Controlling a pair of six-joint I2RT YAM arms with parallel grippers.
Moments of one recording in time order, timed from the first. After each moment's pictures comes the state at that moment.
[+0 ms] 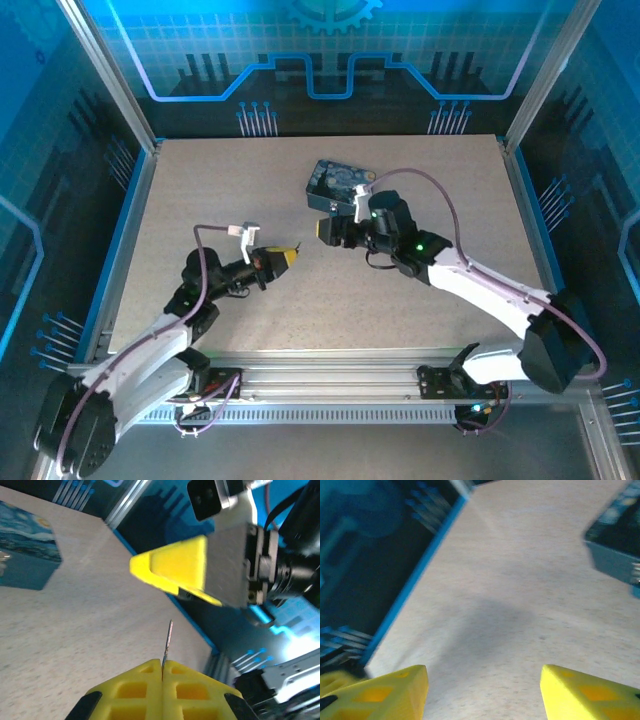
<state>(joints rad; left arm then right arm) -0.40 0.82 0.32 0.41 0.59 -0.66 0.70 1.37 1.00 -0.13 -0.13 0.57</state>
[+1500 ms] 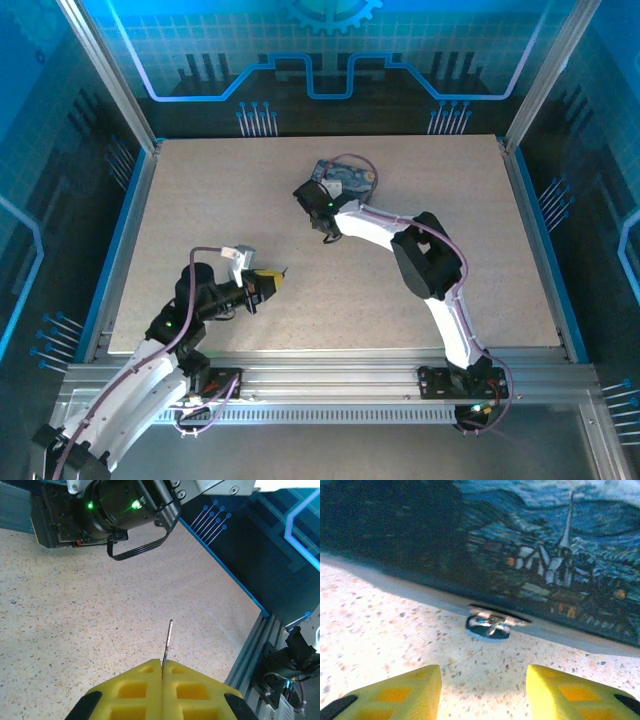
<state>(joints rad) -0.40 0.55 0.28 -0.04 0.52 -0.44 0.72 2.21 1.71 -0.58 0.50 0.63</state>
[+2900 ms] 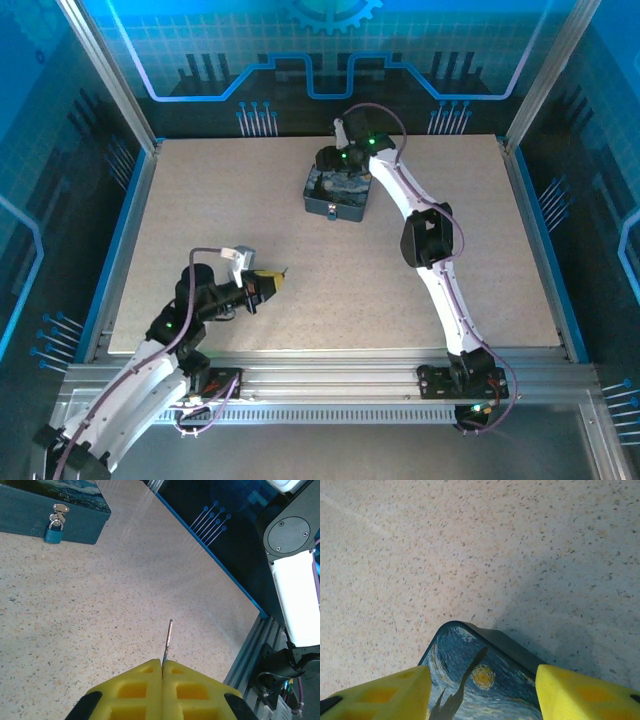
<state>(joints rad) -0.40 0.53 0.28 -0.04 0.52 -0.46 0.39 2.65 2.62 -0.84 -0.27 0.29</state>
